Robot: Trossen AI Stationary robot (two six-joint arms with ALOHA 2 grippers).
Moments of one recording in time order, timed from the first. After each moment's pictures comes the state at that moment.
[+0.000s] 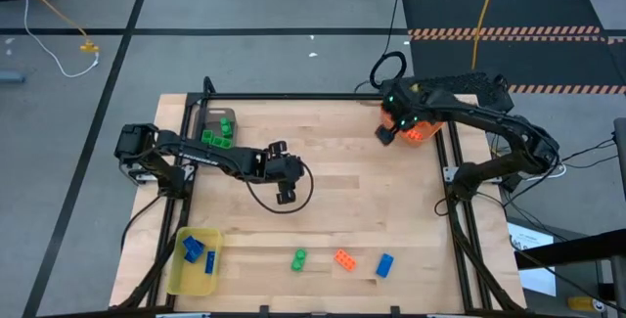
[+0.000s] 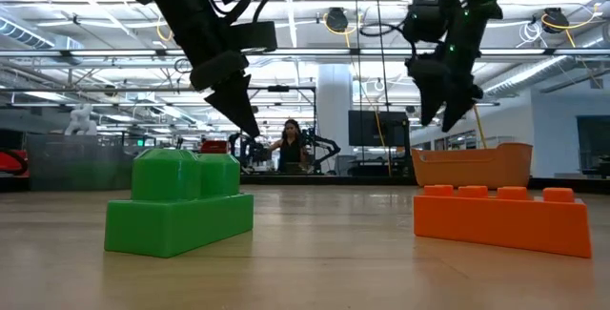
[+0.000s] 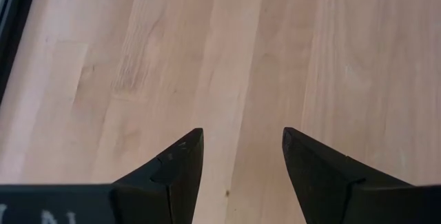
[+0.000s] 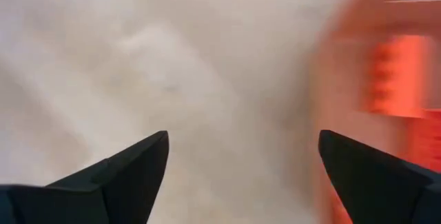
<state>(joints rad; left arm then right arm) -0.03 1.62 1.02 -0.44 -0.31 -0.06 -0.65 1.33 0.96 -0.82 0.00 0.21</state>
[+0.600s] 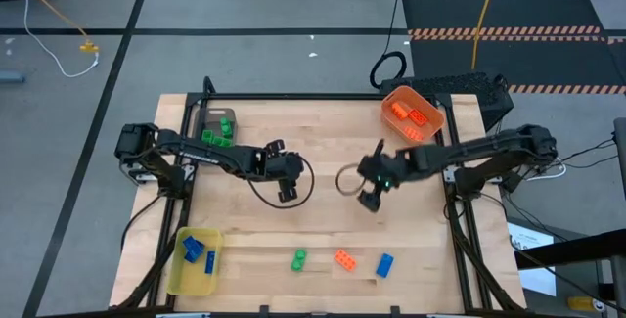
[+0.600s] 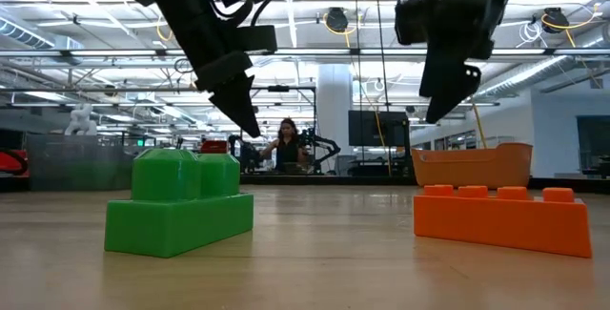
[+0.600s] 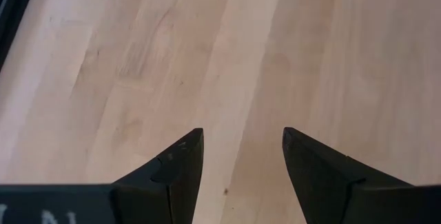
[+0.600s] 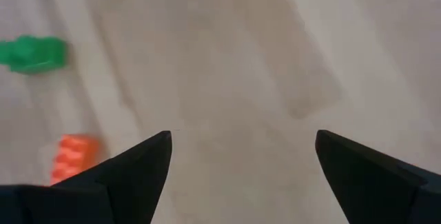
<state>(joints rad) -0.02 1.62 1.02 -0.44 -0.31 -0.14 0.06 1.34 0.88 -0.61 0.00 0.58</state>
